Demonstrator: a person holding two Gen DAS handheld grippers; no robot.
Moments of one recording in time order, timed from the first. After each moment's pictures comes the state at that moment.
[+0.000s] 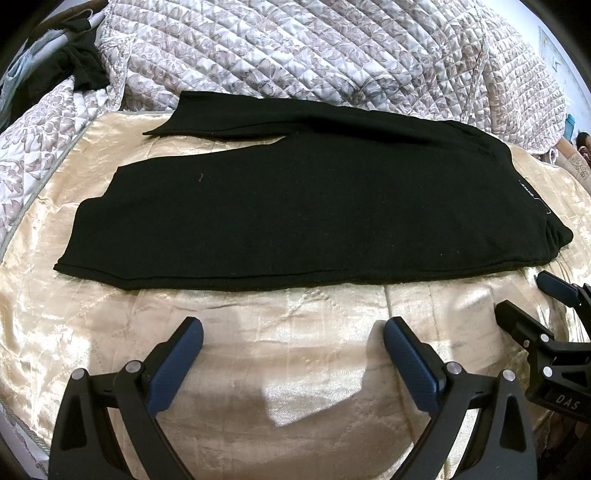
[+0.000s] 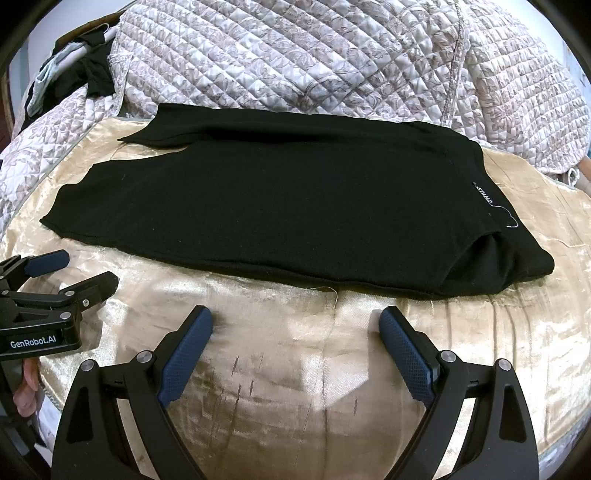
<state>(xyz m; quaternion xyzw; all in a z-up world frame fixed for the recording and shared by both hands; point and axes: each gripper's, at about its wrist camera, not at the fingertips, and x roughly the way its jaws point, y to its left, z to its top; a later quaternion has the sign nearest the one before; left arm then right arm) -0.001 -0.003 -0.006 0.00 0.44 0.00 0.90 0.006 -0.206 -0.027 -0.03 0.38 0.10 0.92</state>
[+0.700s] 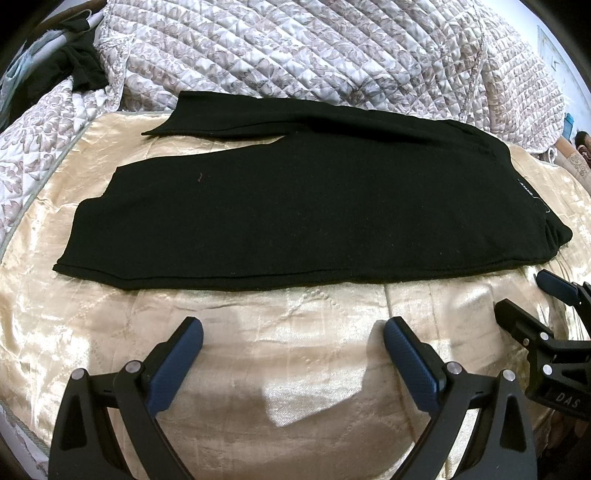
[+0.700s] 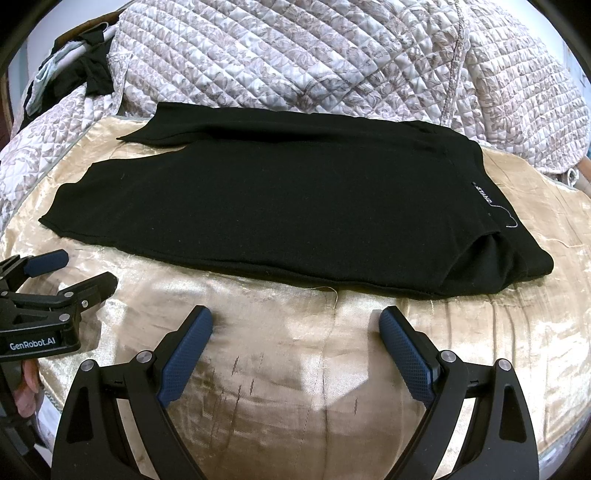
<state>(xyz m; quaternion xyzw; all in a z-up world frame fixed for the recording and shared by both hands) -0.002 -0.003 -0.005 0.00 0.44 0.00 0.90 0.006 -0.205 -0.026 -0.03 0.38 0.10 0.92</state>
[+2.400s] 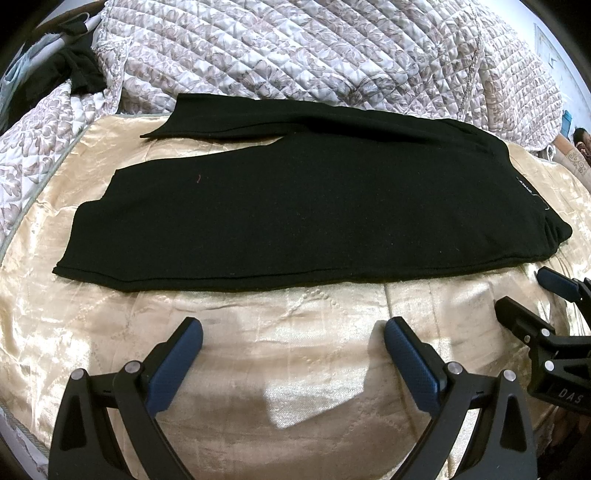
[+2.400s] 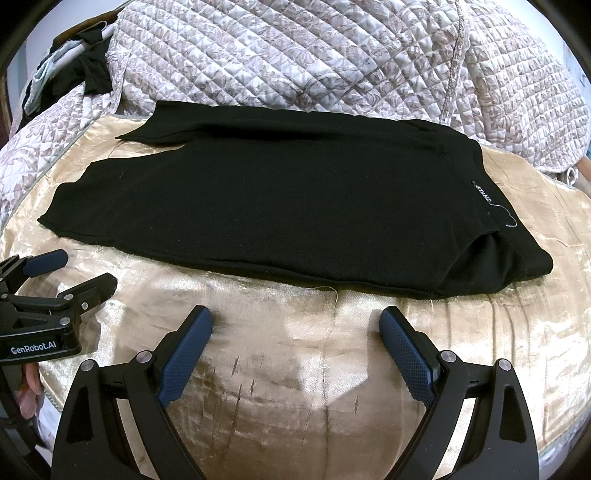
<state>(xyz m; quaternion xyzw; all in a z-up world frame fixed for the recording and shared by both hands) -0.001 -0.006 -0.005 0.00 0.44 0.00 0.90 0.006 -0.205 -0.028 -0.03 0.39 0.10 0.92</state>
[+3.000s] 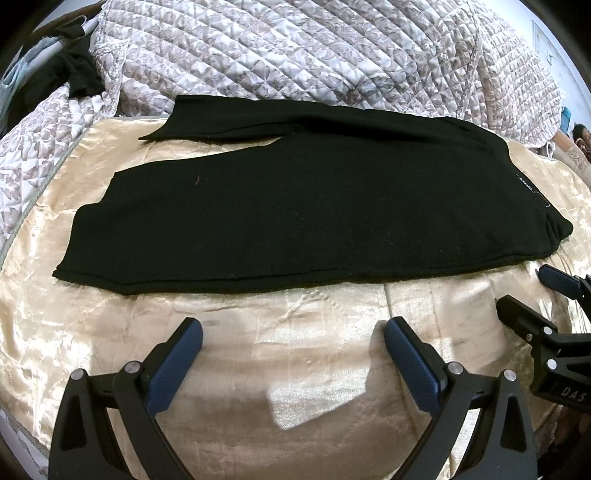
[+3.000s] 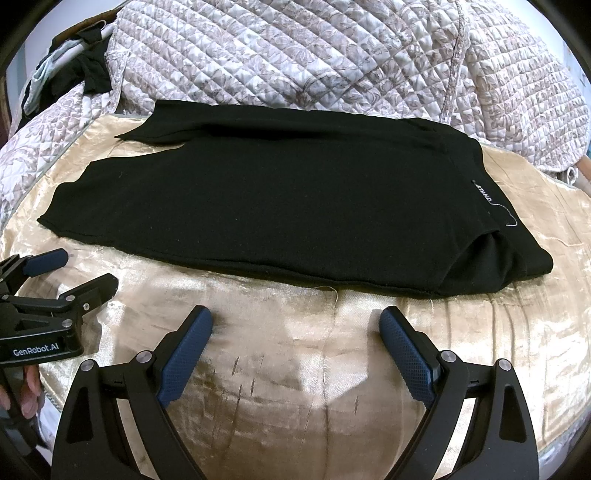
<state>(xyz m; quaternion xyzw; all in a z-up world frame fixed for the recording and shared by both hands) 0.001 -0.010 -0.001 0.01 0.44 0.00 0.90 0.007 -0.204 -0.029 -0.03 0.39 0.10 0.92</state>
